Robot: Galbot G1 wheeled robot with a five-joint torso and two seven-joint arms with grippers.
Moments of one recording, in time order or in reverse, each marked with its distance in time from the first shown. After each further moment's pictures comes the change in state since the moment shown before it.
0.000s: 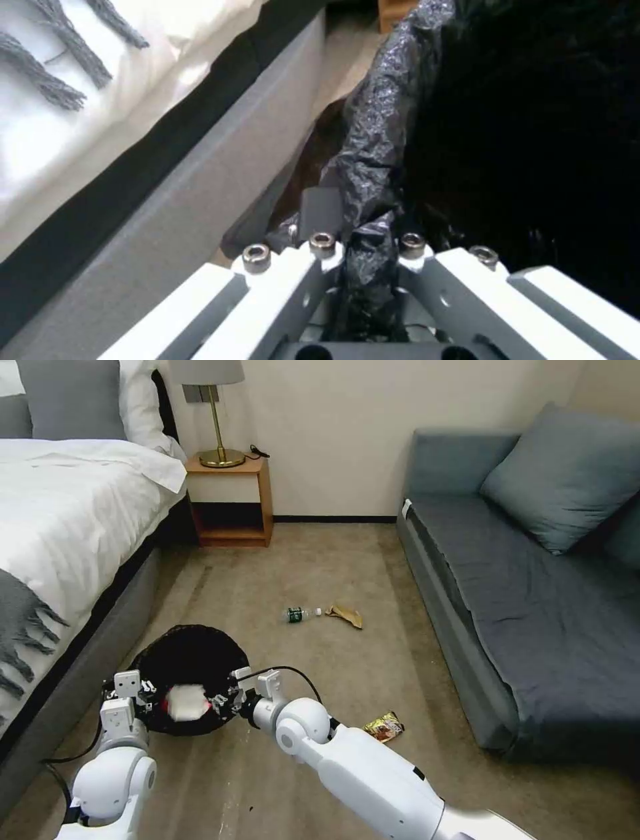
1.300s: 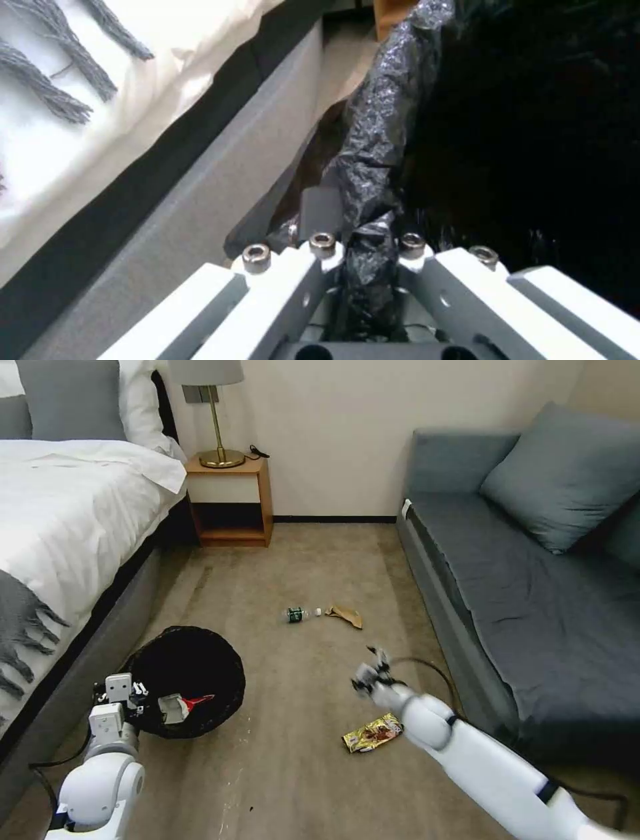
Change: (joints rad) left arm 0.017 0.028 -0.017 0.033 0.011 -0.062 0.035; right arm -0.194 -0.552 0.196 0.053 -1.092 0.199 -0.149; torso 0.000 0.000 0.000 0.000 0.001
